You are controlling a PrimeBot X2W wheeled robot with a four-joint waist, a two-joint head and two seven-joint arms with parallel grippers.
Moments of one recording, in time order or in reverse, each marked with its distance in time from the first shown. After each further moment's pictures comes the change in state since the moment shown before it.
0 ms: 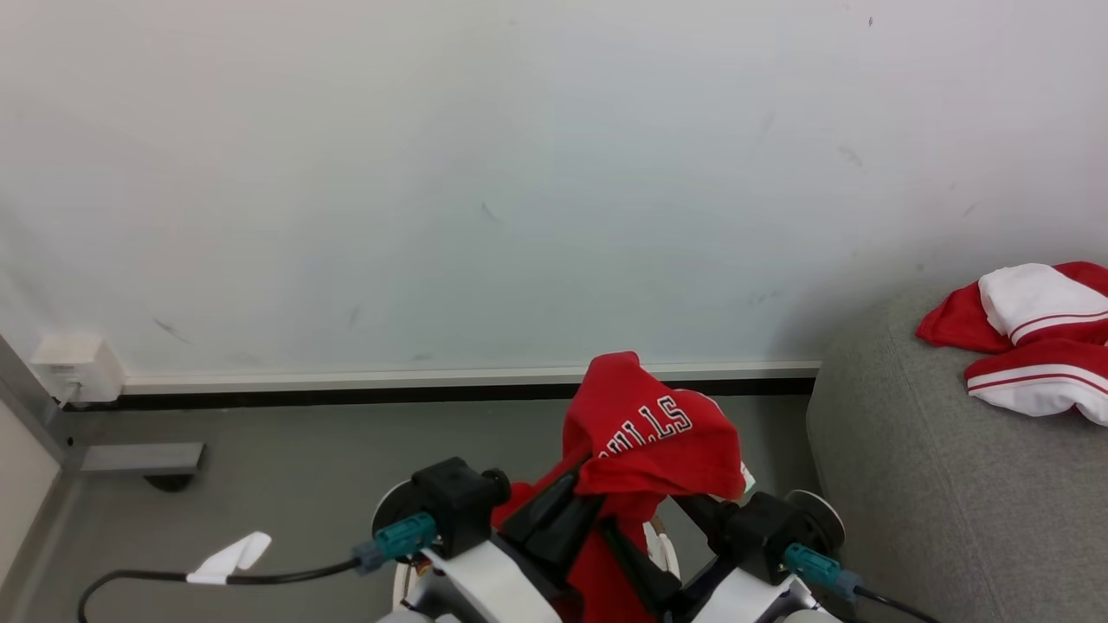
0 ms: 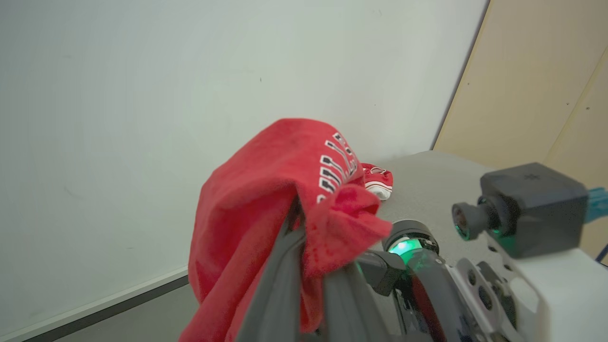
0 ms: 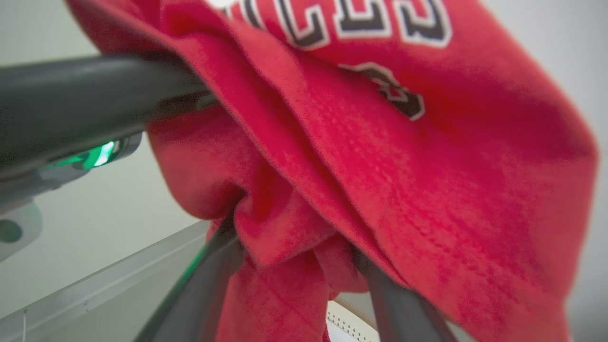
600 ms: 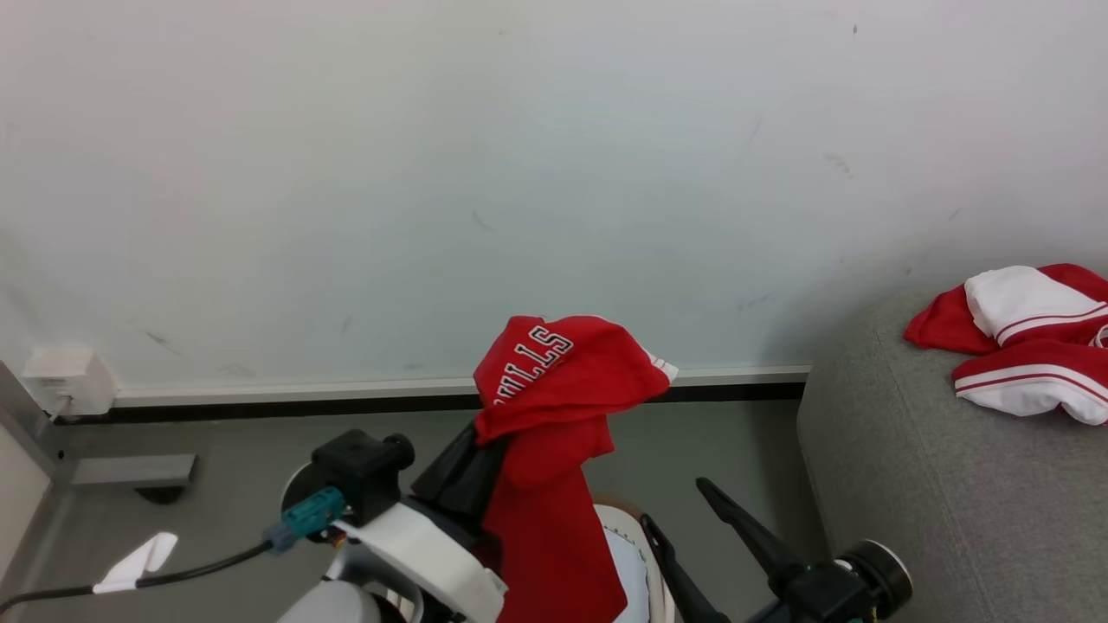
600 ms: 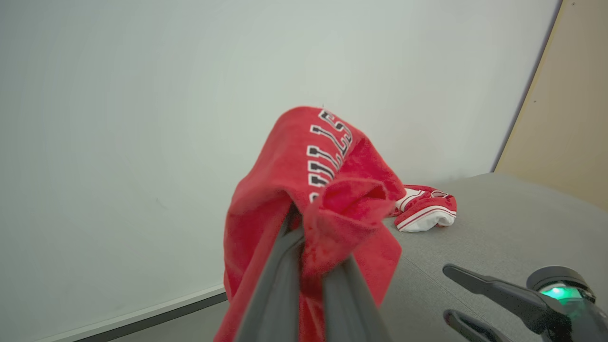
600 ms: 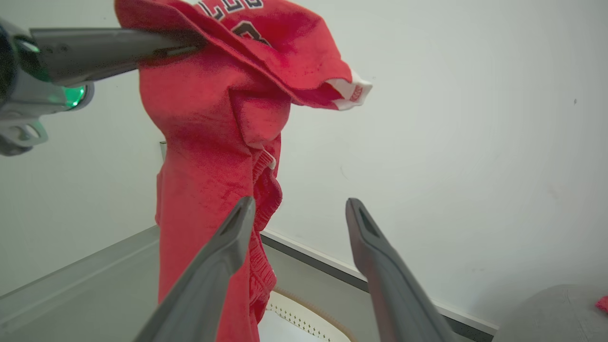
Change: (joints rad) left arm 0.007 0.060 0.118 0.049 0.000 0.046 -0.057; right arm 0.245 0.026 -0.275 -0.132 -0.277 0.000 -0.043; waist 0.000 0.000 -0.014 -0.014
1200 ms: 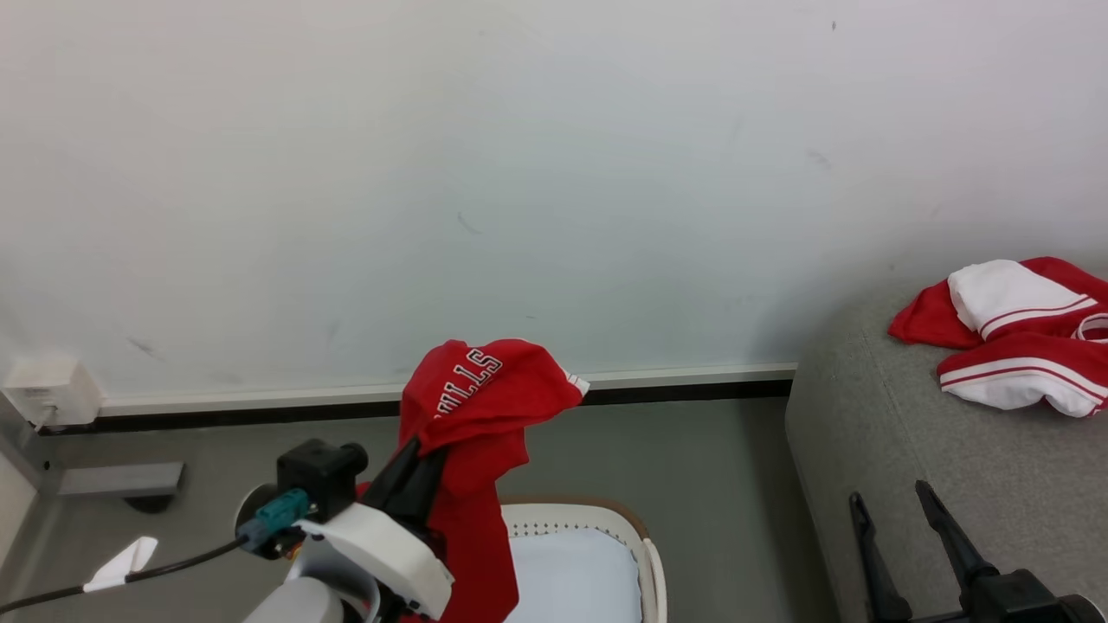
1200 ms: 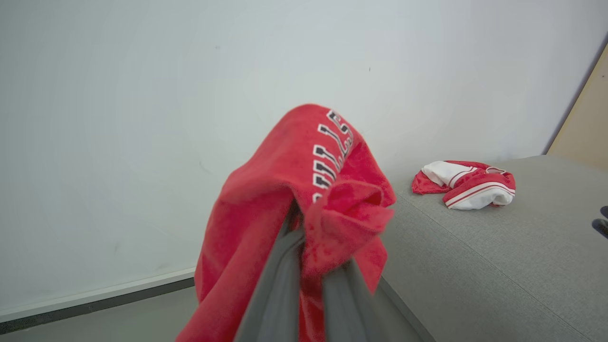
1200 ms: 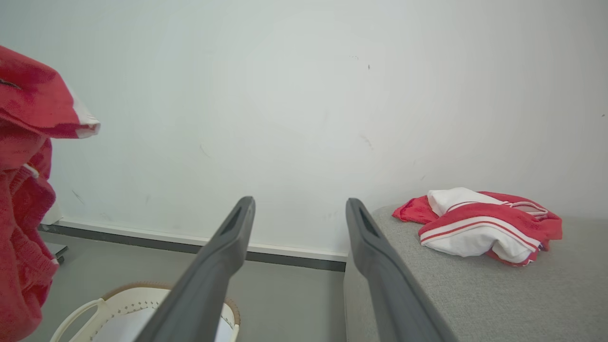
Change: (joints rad) left arm -0.021 -0.015 0.035 0.269 0.003 -0.045 -0.082; right arm 0.107 0.013 -0.434 -0.002 -0.097 0.000 0.000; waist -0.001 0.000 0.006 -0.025
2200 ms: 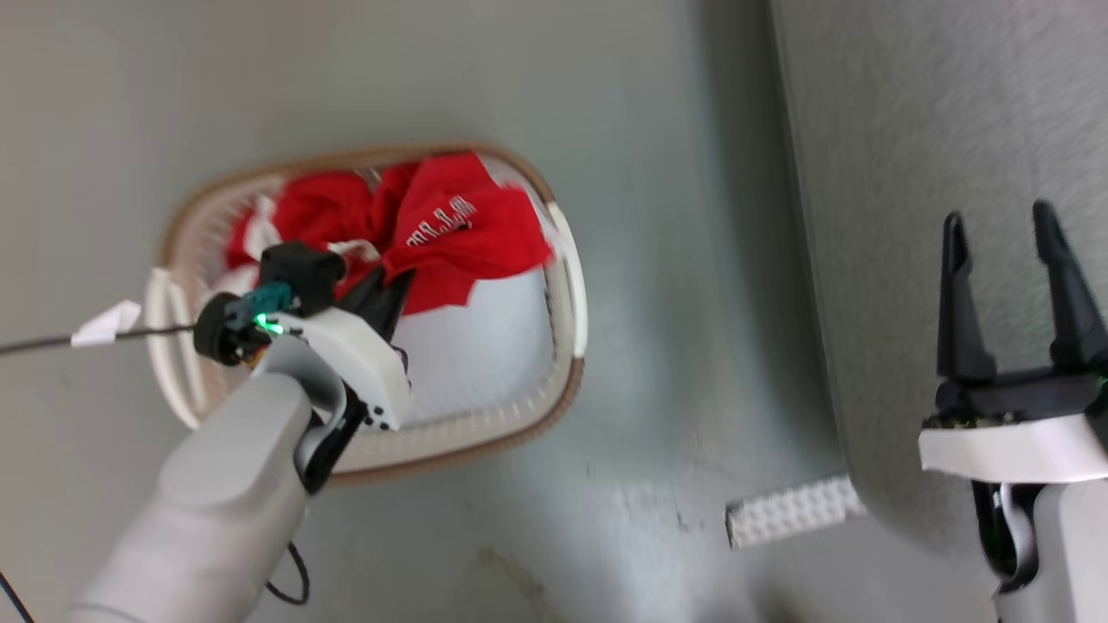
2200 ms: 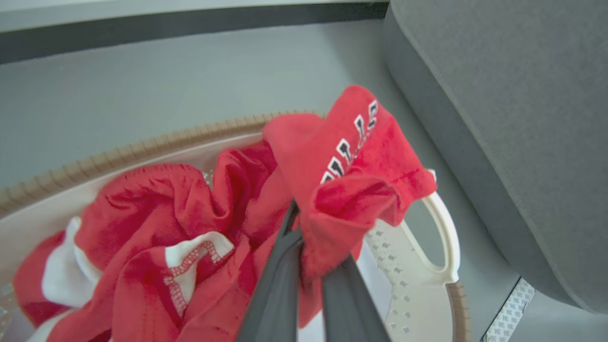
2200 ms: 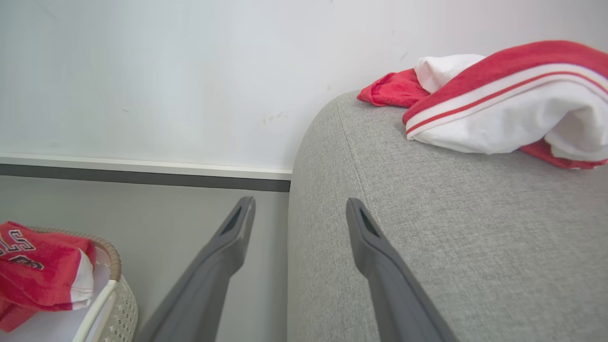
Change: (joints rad) left arm -0.531 -0.019 -0.188 0.540 -0.060 -0.158 -0.039; right arm -0.348 0.000 -0.076 -0.179 0.015 0.000 0.000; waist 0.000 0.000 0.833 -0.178
